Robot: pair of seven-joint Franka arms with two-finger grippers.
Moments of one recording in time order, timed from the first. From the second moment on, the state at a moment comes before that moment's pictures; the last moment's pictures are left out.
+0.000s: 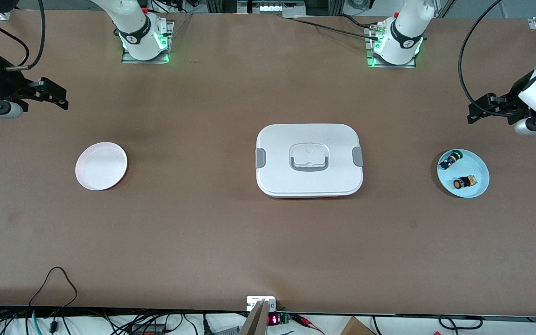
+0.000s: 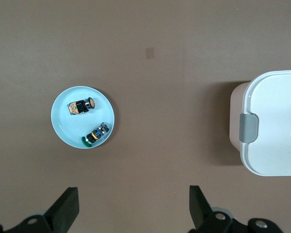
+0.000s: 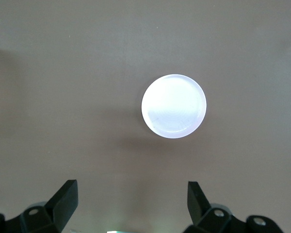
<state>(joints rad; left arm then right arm) -0.08 -0.01 0.08 -1.68 0.00 1.61 -0.01 0.15 -0.05 -0.11 -1.72 -0.03 1.60 -0.04</state>
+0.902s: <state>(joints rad) -0.08 -0.01 0.08 -1.68 0.00 1.61 -0.01 0.15 -0.05 -0.11 -1.72 -0.03 1.60 -0.04</state>
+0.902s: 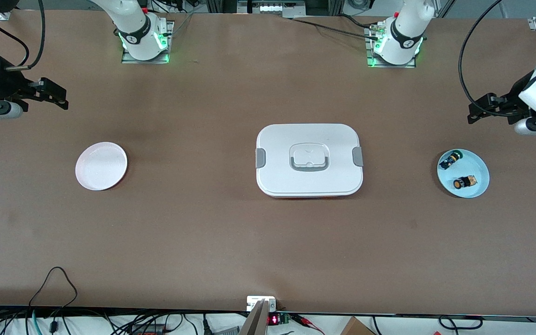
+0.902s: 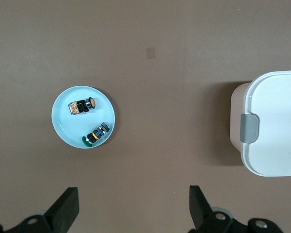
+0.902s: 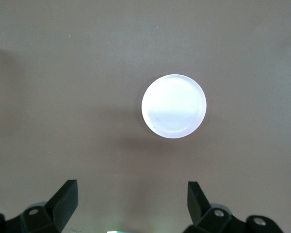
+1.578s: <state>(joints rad) -0.07 -0.01 0.08 -1.68 0.00 1.58 -0.02 0.15 -0.05 -0.11 -1.72 -0.03 1.60 -0.04</state>
